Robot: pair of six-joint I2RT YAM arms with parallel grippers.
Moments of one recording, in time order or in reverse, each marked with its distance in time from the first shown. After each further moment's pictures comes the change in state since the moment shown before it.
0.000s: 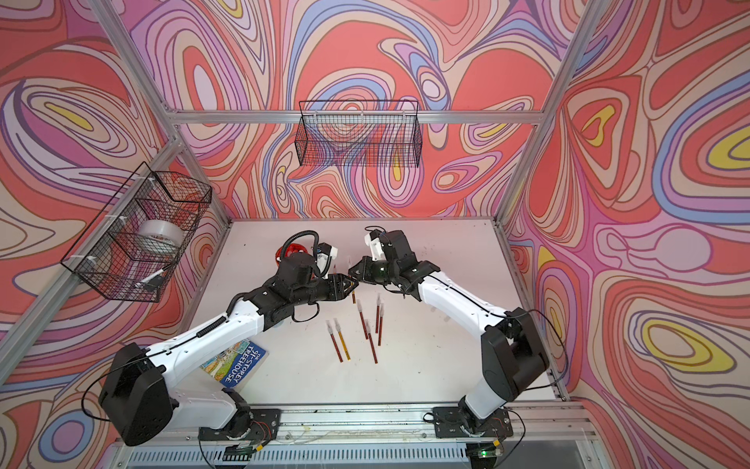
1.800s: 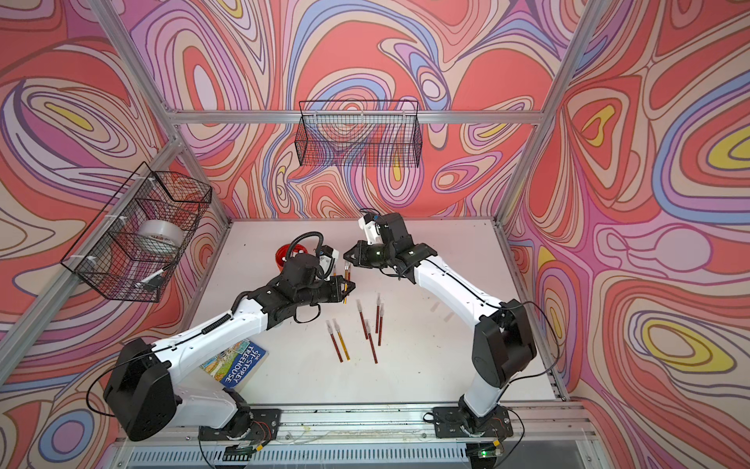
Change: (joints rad) left arm -0.006 0.024 0.010 -0.040 -0.043 0.008; right arm -0.028 0.113 0.234 -0.122 -0.022 -0.092
